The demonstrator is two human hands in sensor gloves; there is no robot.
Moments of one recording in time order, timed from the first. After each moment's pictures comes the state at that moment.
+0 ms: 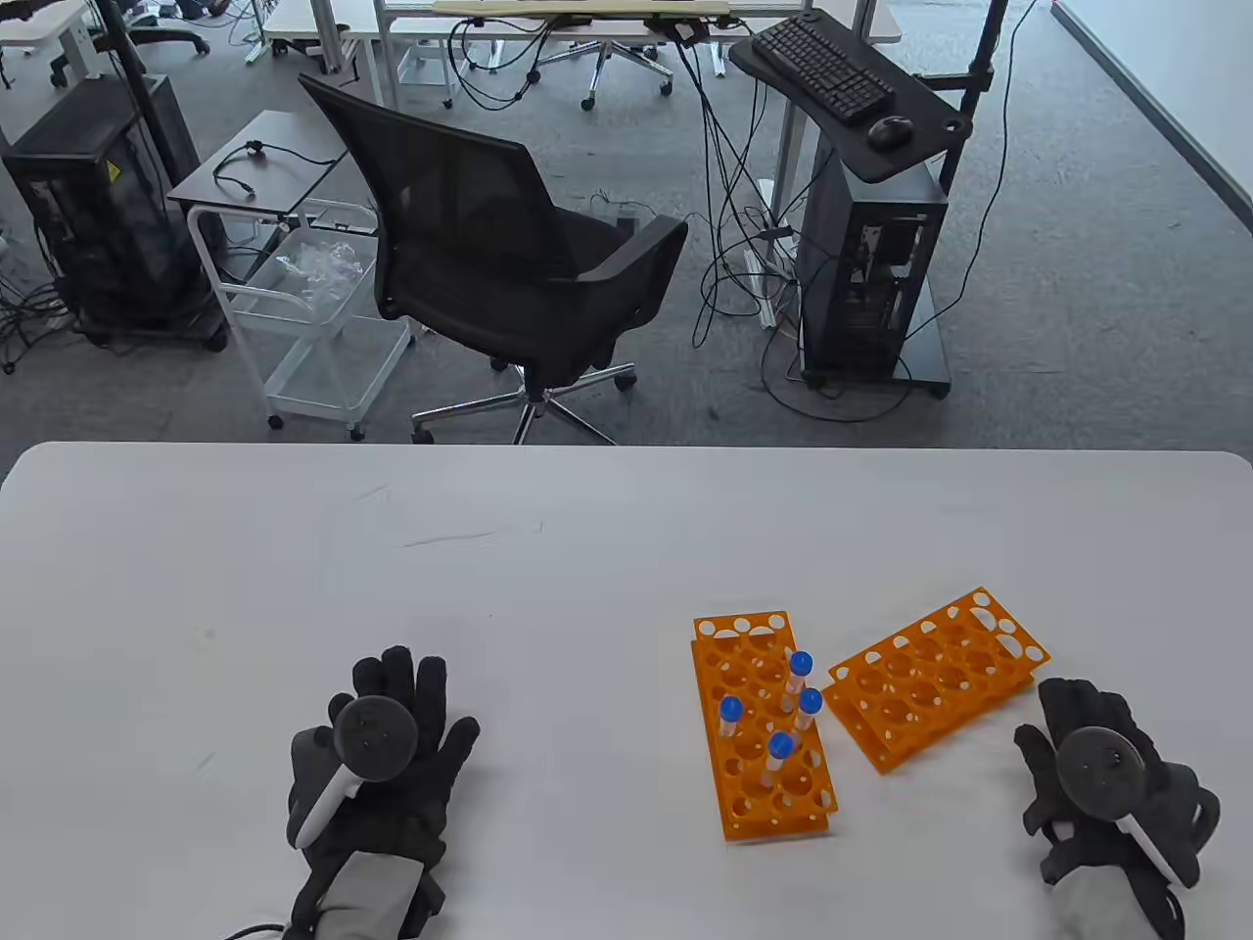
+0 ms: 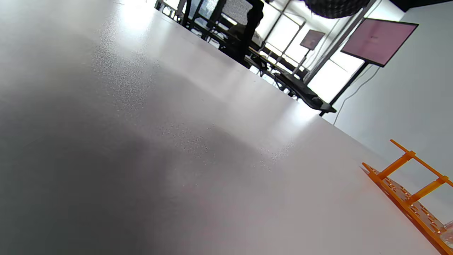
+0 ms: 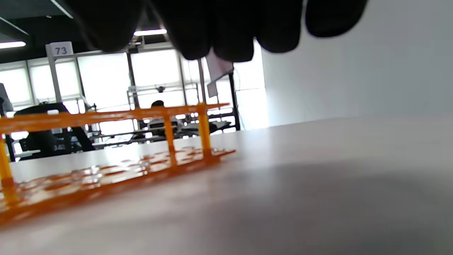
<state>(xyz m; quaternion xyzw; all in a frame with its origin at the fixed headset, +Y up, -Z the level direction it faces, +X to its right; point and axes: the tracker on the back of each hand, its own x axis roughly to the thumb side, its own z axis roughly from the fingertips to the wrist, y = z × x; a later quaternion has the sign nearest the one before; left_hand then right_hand) -0.243 -0.761 -0.337 -0.11 0.02 0.27 0.96 0.393 -0.733 -0.328 -0.08 -0.14 0.98 0.08</state>
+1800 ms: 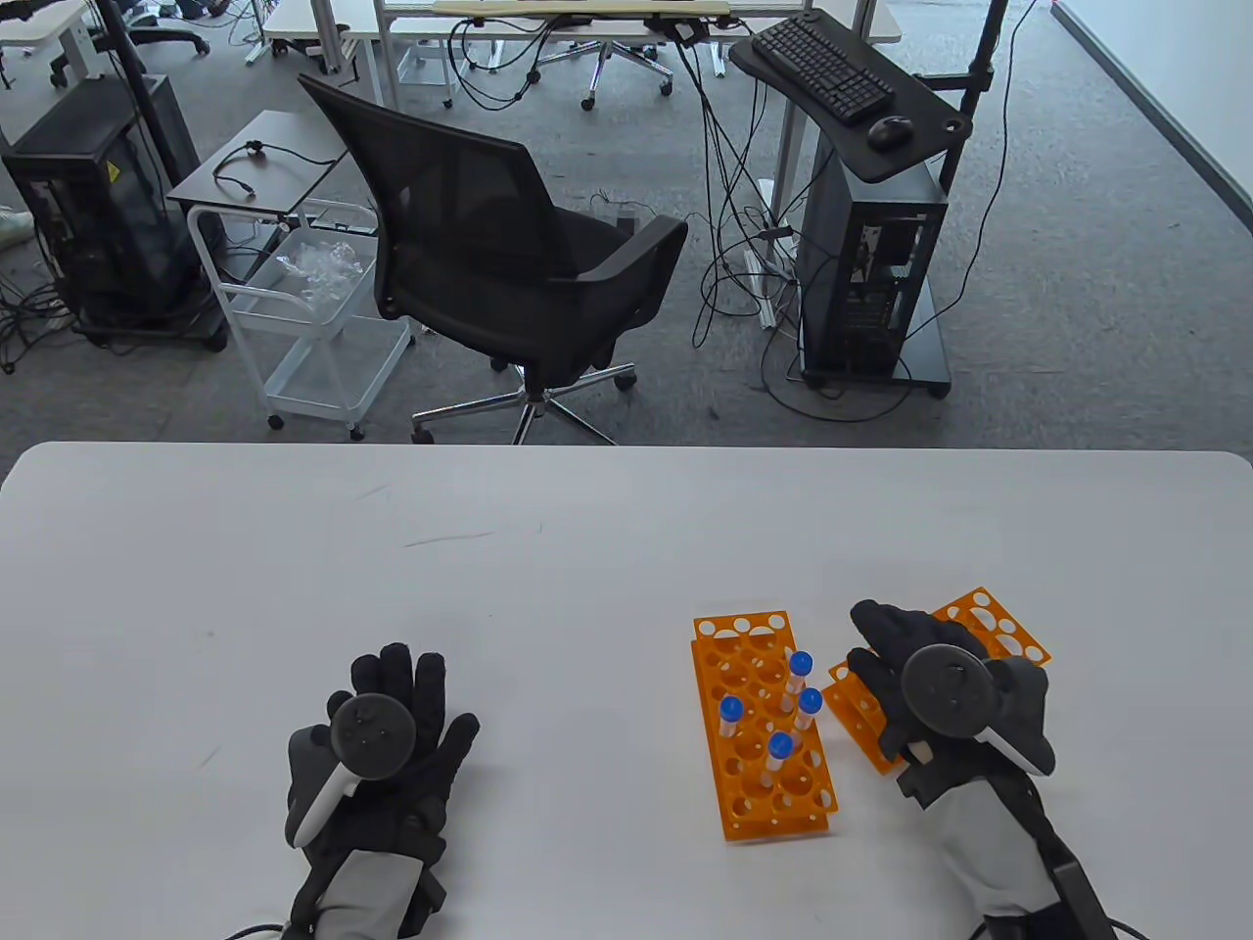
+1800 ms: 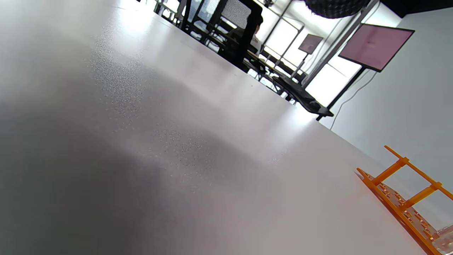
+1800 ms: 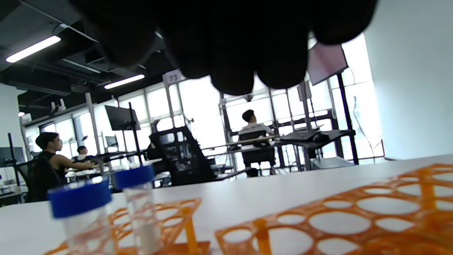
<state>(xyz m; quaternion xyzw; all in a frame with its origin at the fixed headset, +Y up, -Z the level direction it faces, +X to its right) -0.244 -0.758 -0.337 -0.10 0.01 0.28 0.96 0.241 -0.663 -0.382 0.13 -0.15 0.97 0.13</state>
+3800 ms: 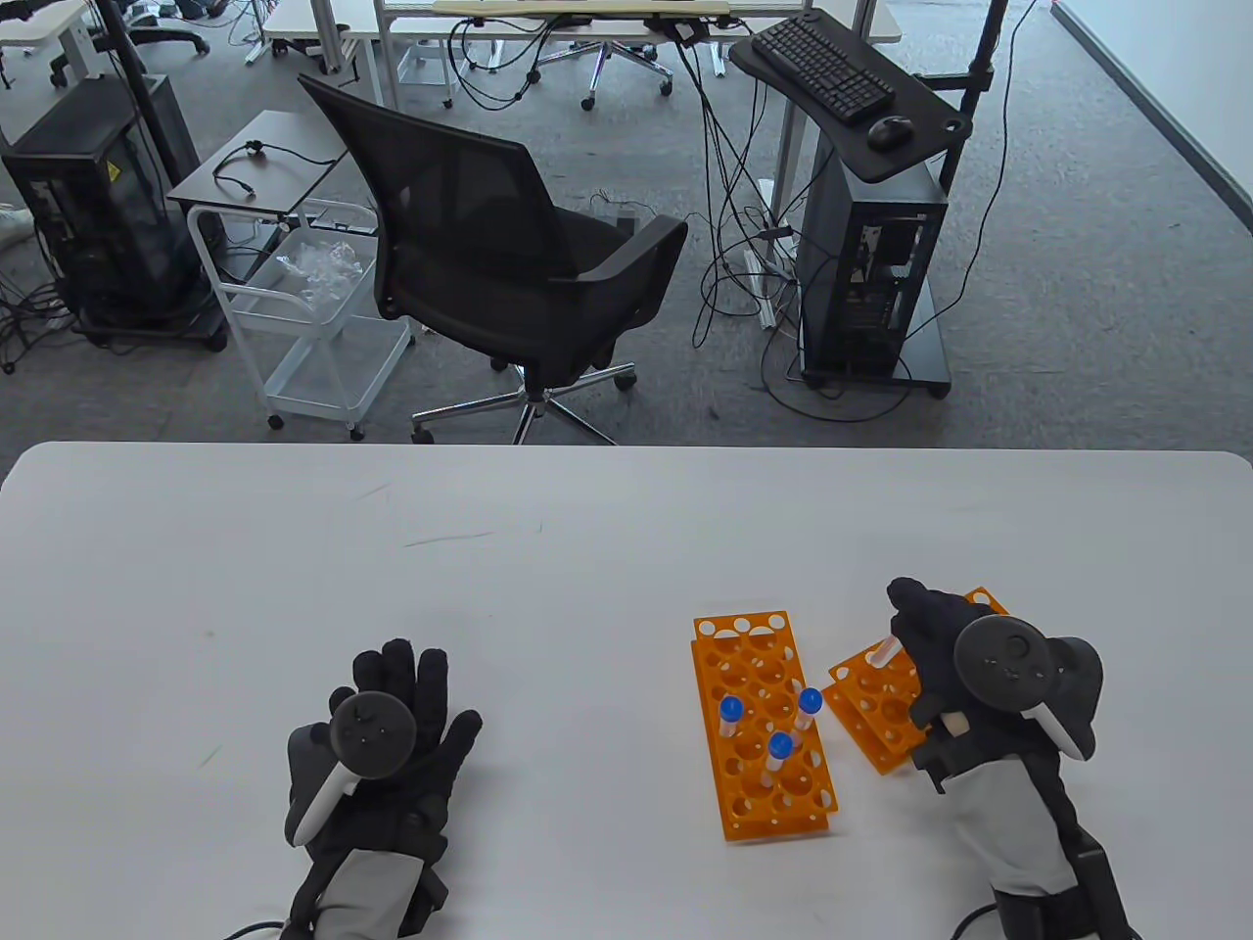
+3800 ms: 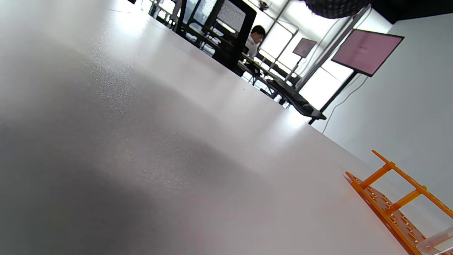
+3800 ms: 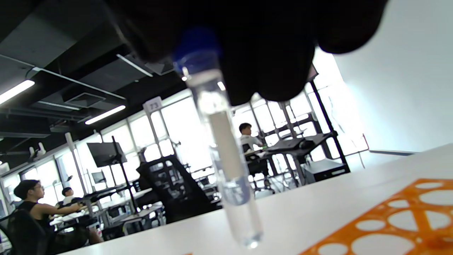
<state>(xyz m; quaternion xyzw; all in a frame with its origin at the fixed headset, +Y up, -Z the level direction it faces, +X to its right) -0.241 -0.754 -0.338 -0.10 0.01 0.28 0.95 0.284 -0.637 -0.382 0.07 -0.19 0.96 0.20</state>
